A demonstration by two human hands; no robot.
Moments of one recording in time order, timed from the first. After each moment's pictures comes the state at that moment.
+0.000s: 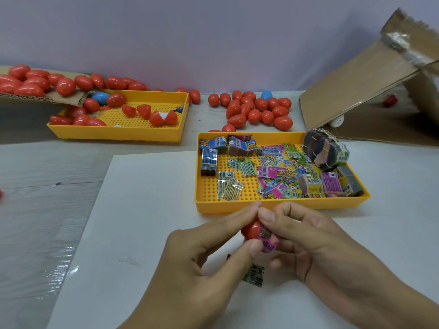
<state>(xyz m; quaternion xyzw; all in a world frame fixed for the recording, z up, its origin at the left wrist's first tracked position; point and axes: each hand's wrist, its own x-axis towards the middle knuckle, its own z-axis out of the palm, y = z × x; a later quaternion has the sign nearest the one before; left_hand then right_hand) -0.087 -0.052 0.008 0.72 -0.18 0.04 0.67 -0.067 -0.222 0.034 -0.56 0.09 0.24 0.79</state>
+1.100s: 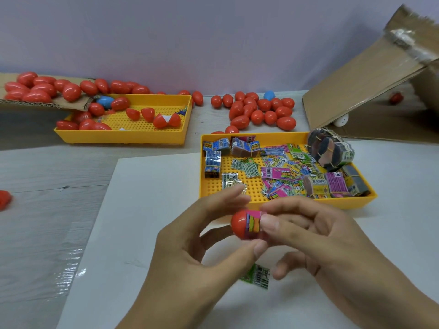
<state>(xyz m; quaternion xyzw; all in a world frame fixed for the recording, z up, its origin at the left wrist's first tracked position) -0.081 -0.045 0.014 0.70 -0.13 0.08 0.70 -0.069 -0.220 0.040 -0.61 0.01 0.16 0.77</state>
